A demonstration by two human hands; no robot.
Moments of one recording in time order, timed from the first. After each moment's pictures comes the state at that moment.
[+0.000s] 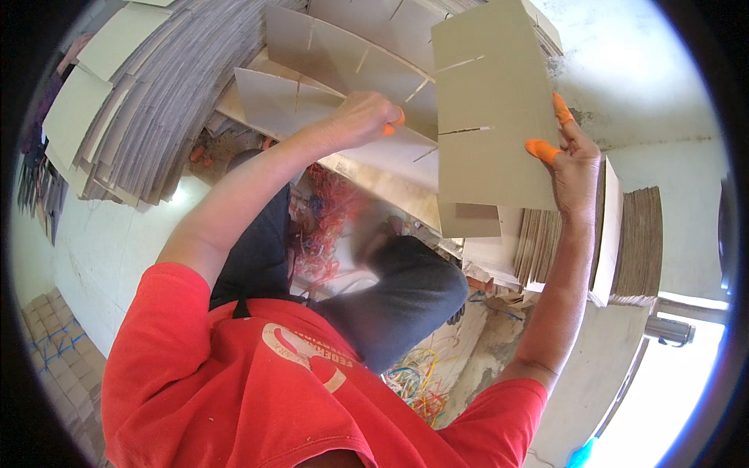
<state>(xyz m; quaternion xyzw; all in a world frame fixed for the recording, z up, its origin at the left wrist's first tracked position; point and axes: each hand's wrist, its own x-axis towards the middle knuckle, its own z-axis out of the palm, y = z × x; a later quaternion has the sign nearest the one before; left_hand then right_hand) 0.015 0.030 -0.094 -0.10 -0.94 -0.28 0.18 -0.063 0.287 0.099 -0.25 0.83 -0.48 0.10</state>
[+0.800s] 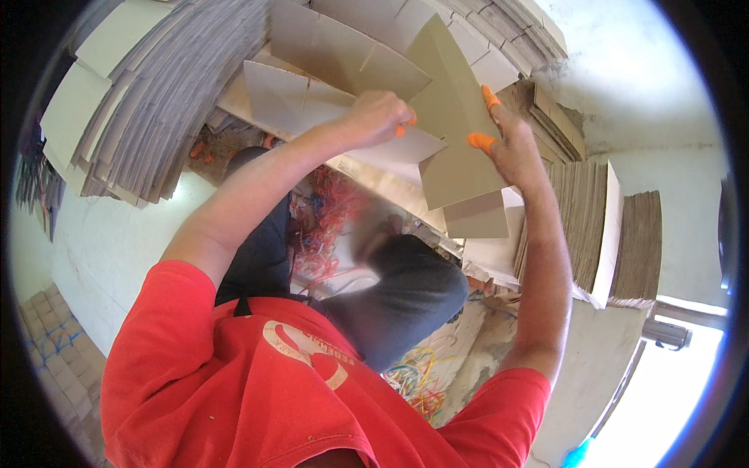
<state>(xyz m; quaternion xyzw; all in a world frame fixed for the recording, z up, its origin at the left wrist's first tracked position) 0.006 0.038 -0.093 -0.09 -0.93 -0.30 0.17 -0.086 0.249 0.041 -0.38 0.90 -0.19 0.11</state>
